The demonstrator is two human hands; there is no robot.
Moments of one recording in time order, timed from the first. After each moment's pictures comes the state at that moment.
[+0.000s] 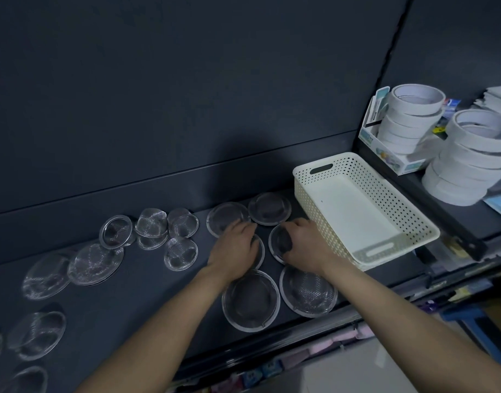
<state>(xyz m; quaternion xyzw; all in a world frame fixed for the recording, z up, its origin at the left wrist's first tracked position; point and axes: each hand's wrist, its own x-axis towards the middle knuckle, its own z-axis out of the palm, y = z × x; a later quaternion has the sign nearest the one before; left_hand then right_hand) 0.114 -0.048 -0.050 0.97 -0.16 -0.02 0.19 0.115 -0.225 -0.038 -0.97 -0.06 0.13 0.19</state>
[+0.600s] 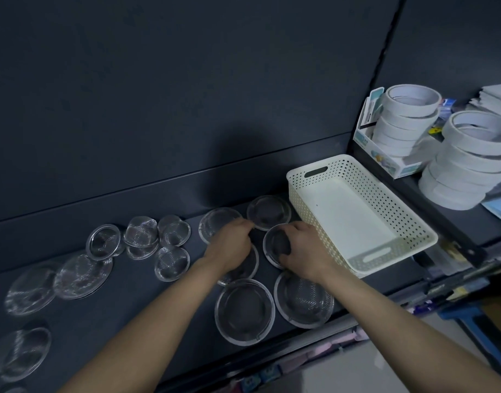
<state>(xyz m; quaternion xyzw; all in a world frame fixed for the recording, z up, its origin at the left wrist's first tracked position) 0.153 -0.051 -0.055 0.96 -0.16 -0.07 0.24 0.122 -0.235 -0.048 -0.97 -0.07 0.09 0.21</state>
